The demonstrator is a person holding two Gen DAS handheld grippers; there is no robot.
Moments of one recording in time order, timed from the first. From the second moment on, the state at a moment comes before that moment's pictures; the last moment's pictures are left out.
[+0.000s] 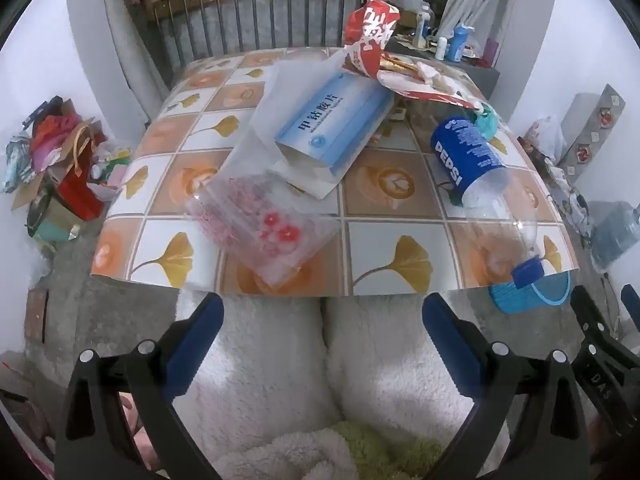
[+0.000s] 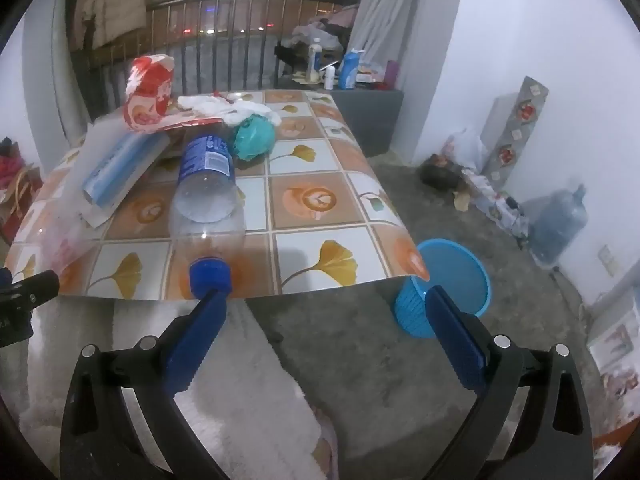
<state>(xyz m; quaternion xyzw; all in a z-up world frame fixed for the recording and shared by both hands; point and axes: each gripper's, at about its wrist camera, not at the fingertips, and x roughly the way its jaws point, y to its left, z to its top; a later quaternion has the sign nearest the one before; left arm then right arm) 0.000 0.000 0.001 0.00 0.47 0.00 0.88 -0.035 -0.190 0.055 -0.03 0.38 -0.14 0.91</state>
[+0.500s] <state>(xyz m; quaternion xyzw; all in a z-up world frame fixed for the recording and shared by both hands) 0.001 0.011 -0.004 -0.01 0.48 0.02 0.88 -0.032 -0.188 0.058 -0.03 0.39 -0.14 0.91</state>
